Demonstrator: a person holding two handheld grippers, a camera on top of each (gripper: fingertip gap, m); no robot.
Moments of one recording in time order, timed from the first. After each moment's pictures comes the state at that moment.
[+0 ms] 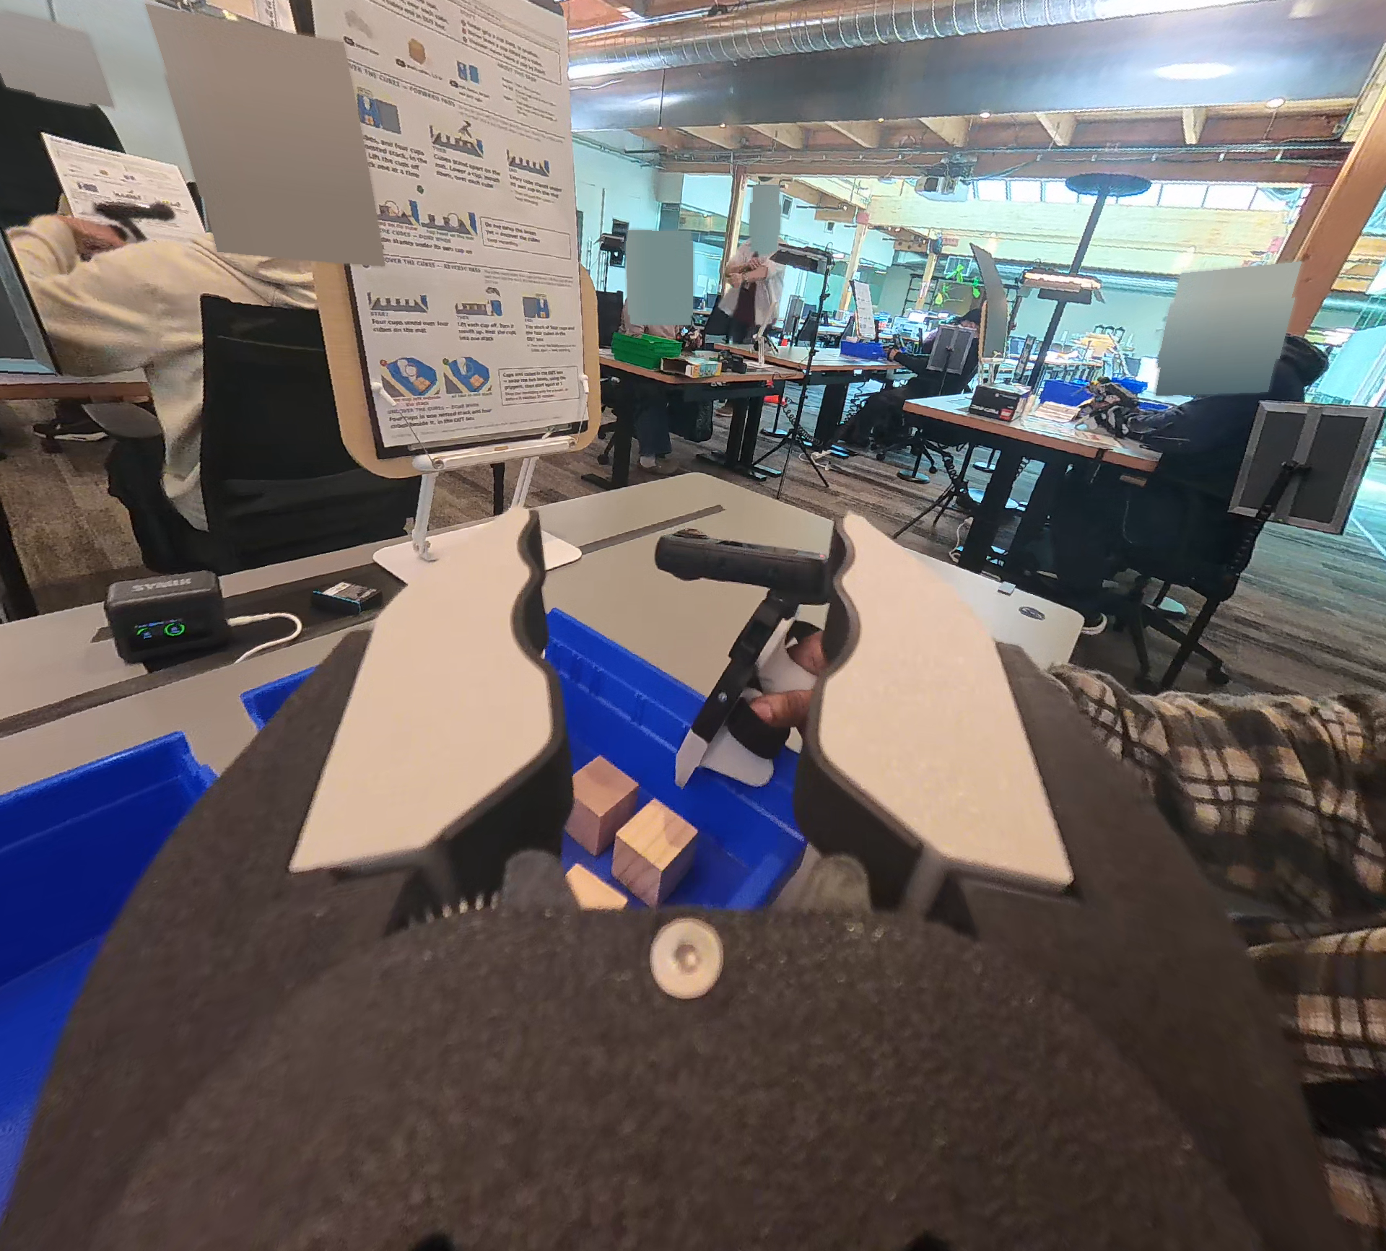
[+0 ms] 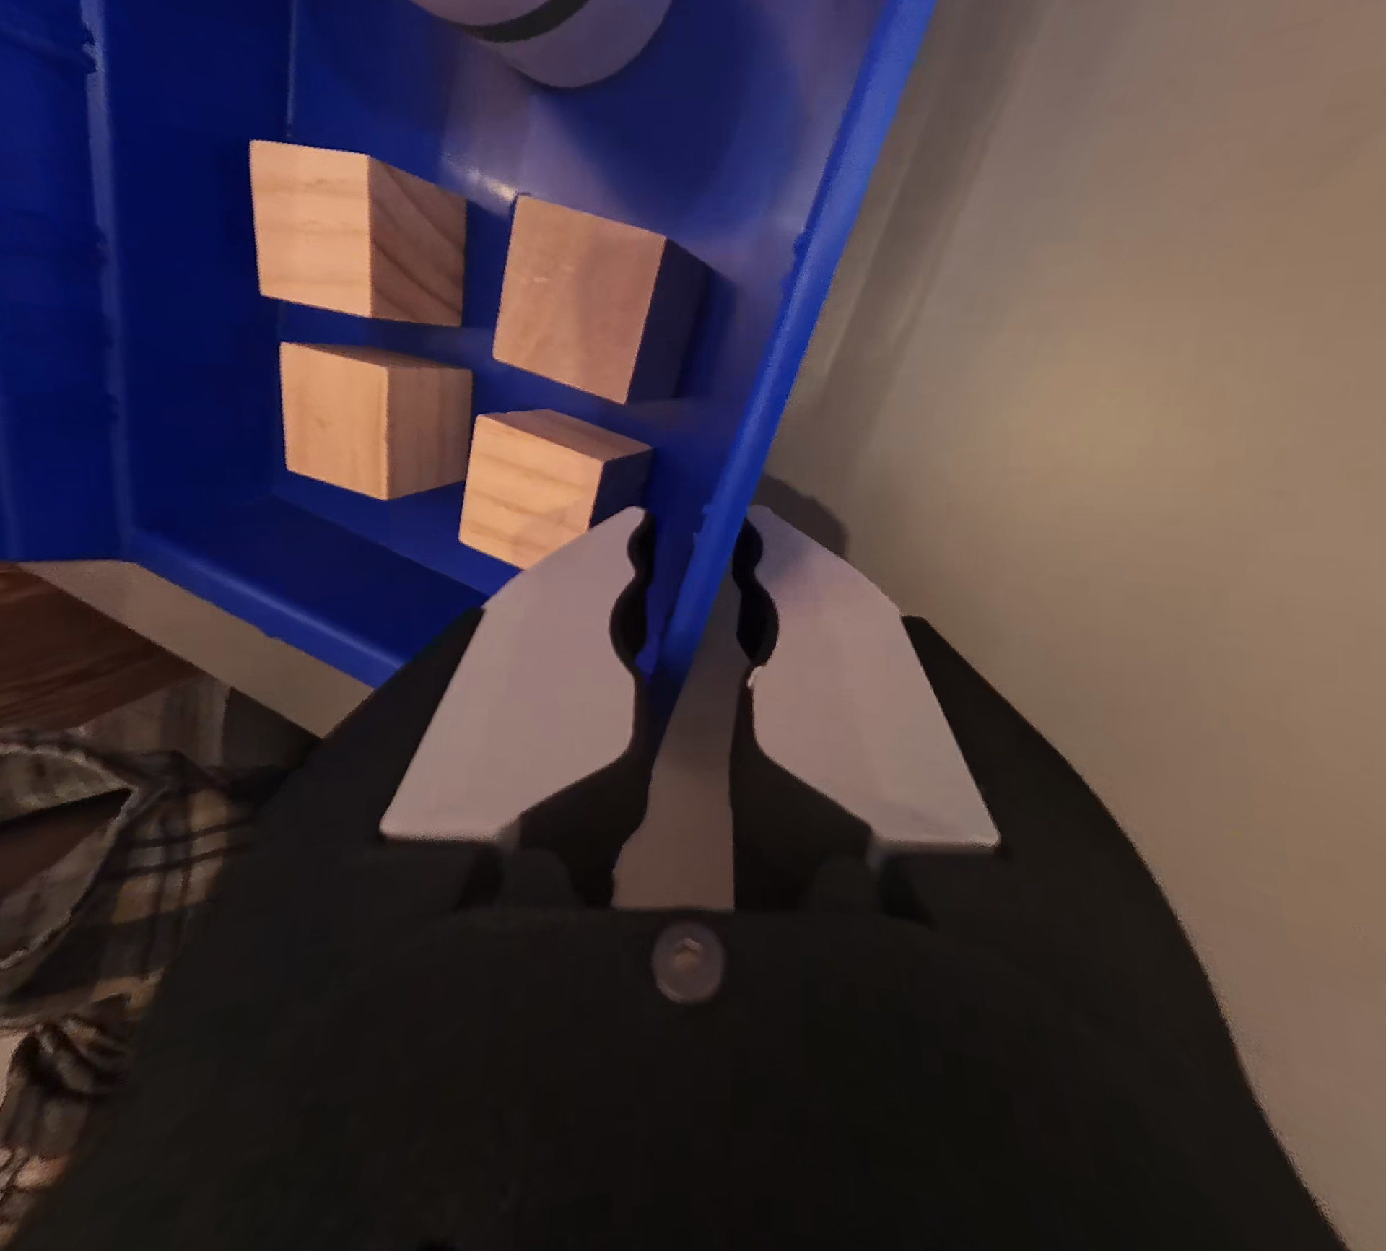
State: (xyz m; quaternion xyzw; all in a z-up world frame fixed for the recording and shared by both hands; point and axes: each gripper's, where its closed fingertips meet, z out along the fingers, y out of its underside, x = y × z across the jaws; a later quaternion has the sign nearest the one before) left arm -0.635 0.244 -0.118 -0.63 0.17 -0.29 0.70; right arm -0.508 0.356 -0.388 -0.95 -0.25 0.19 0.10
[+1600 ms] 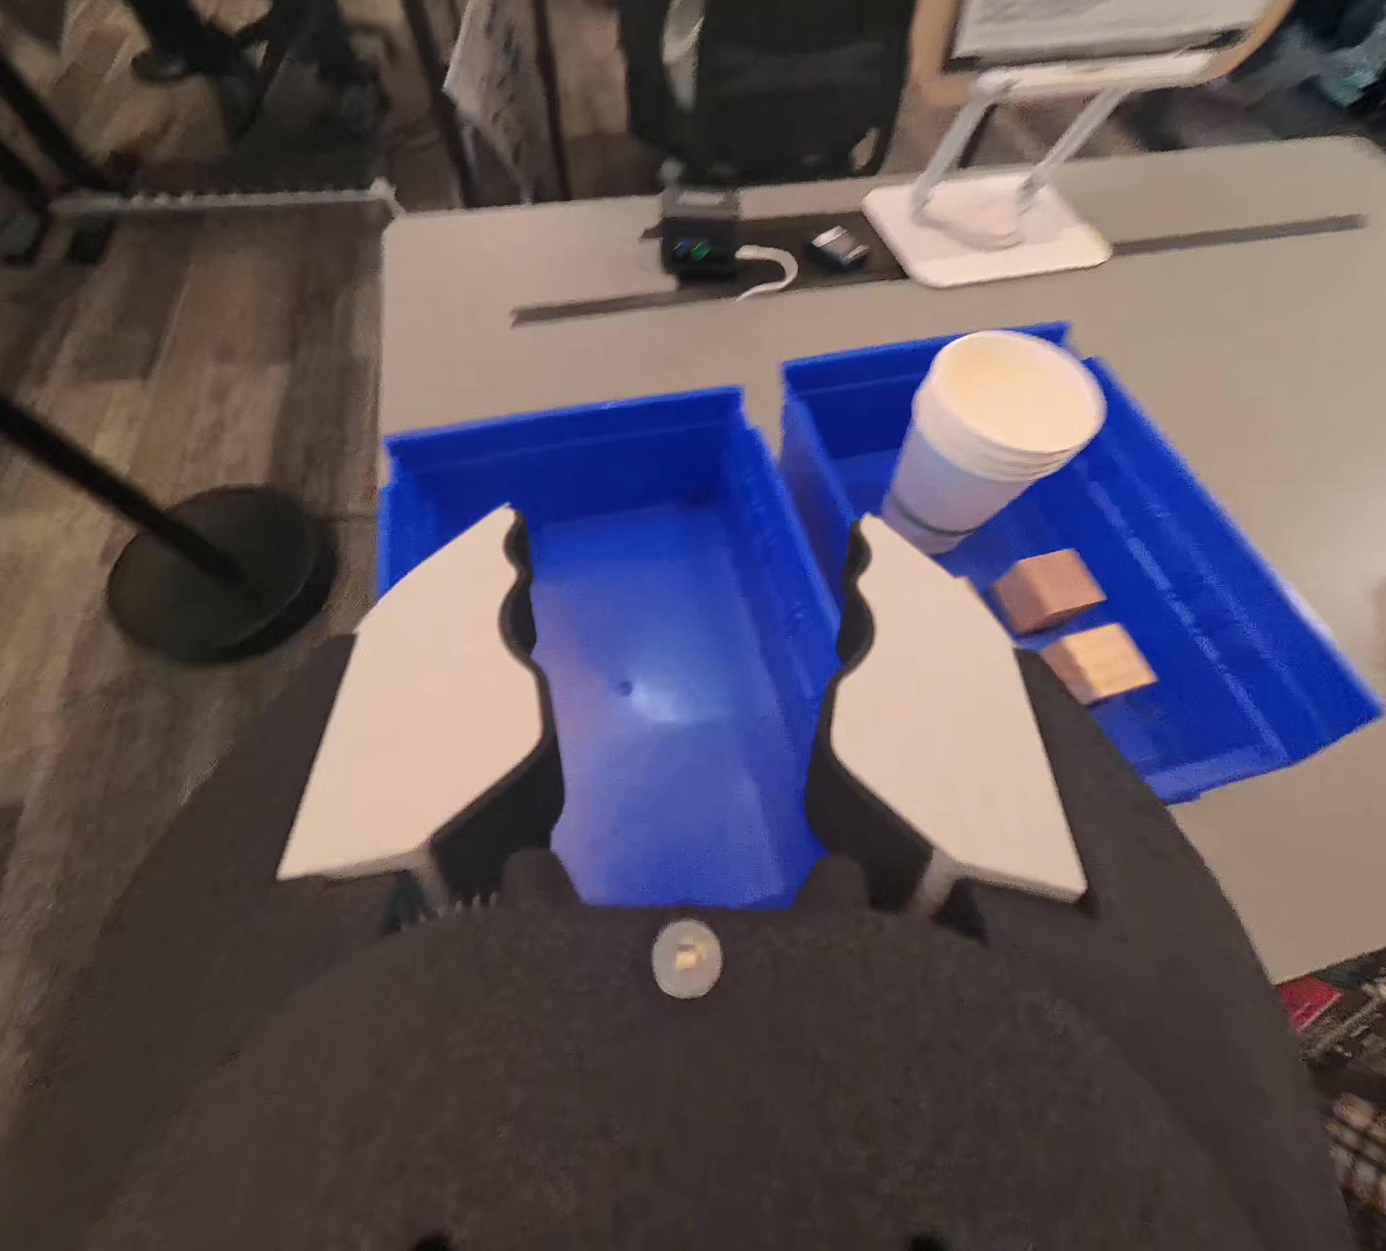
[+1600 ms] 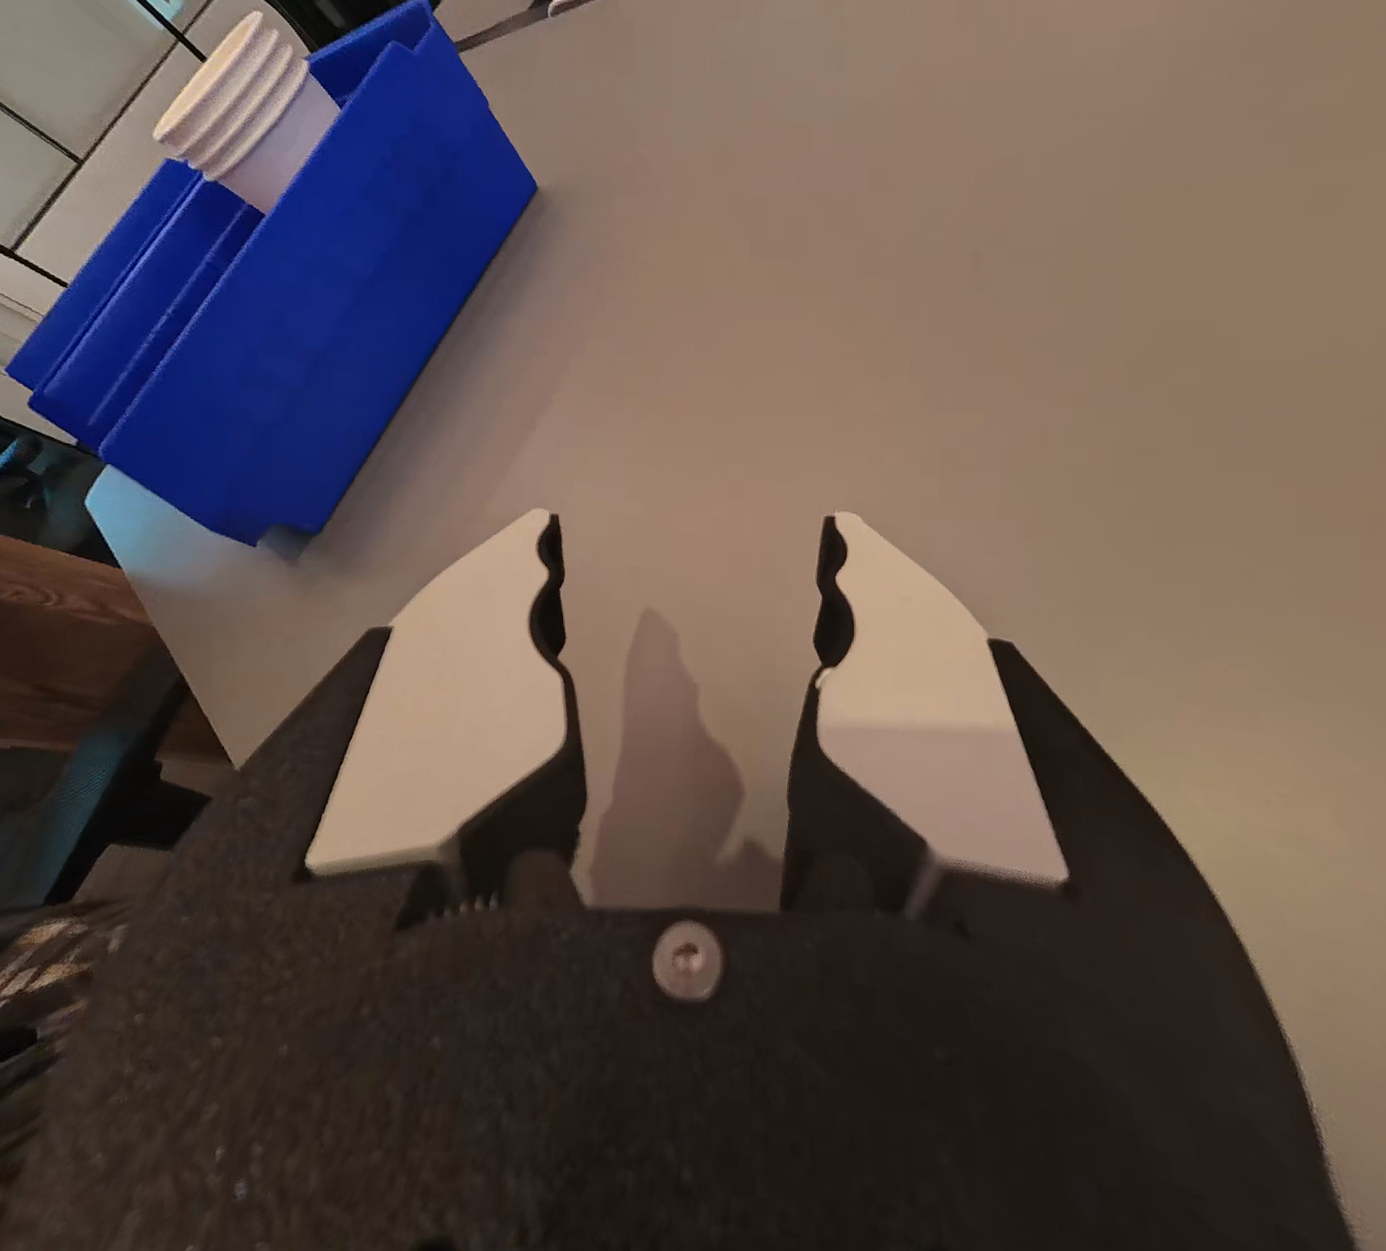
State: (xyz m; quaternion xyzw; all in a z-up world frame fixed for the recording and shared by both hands) left arm -0.807 0.304 -0.187 -0.86 0.00 -0.02 0.51; right arm -0.227 0.414 -0.378 -0.83 -0.20 0.38 0.37
